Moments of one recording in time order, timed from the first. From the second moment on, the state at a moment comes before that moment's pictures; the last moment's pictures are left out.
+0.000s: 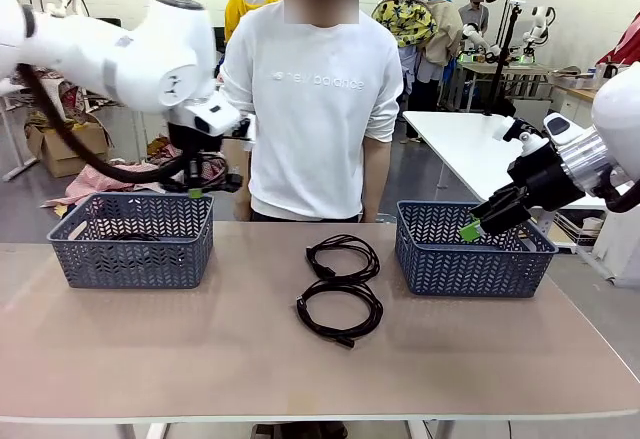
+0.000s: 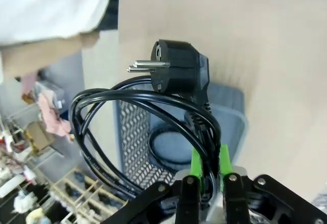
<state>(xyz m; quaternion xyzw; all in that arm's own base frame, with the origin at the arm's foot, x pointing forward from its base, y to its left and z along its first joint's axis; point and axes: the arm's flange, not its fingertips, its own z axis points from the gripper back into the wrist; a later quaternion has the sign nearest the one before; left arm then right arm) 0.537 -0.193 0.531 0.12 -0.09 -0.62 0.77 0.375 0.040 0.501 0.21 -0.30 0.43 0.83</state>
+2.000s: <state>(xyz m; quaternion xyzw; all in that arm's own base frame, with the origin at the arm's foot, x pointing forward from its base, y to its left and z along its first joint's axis) 0.570 -0.078 0.454 0.10 -0.11 -0.56 0.81 0.375 0.040 0.501 0.21 -0.30 0.43 0.83</state>
